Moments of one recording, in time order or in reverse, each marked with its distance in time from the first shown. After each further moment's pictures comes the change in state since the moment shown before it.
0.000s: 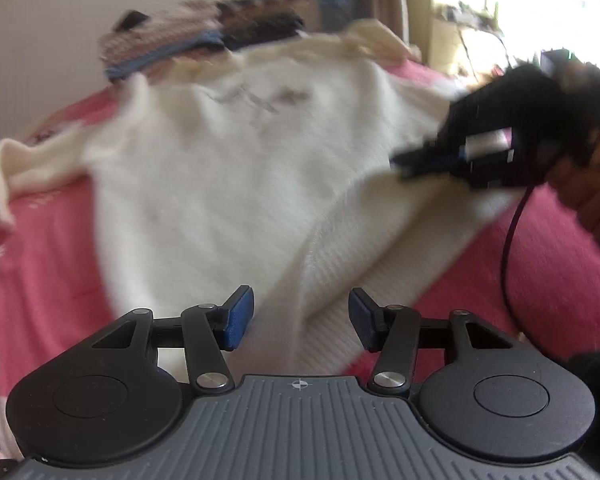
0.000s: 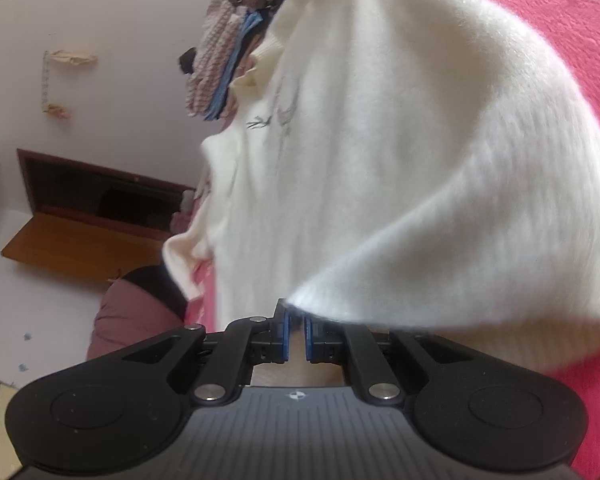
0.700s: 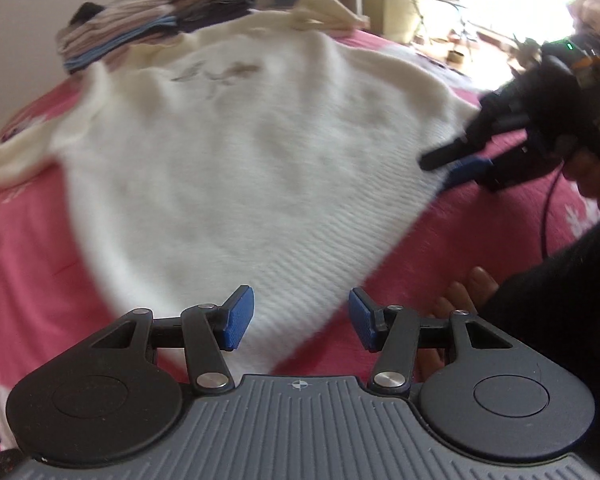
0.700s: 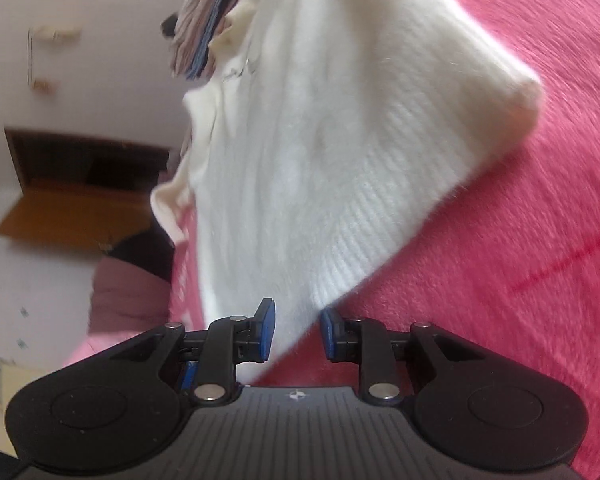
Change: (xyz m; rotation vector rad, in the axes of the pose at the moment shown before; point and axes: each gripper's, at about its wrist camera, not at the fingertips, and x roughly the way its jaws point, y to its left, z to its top) left arm -0.010 -0.014 -0.021 0.128 0.126 -0.136; right arm -0.041 -0.013 -0.052 0.039 0.119 -0.016
